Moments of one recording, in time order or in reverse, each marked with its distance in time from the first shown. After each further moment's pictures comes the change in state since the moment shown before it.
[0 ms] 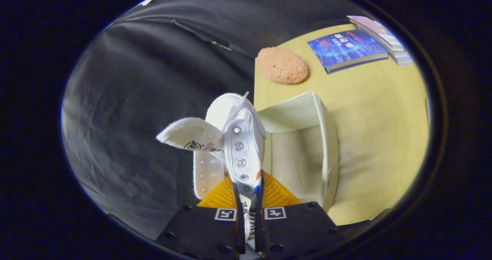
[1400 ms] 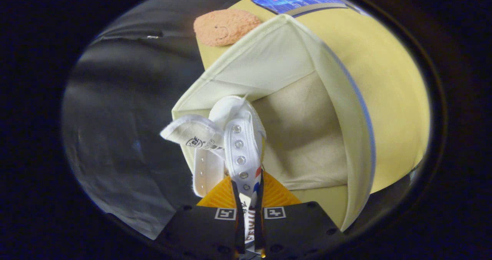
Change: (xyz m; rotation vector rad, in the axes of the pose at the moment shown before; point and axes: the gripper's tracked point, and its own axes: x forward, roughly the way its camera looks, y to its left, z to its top) arm 0.085 -0.016 -0.033 0.389 0.166 -0.212
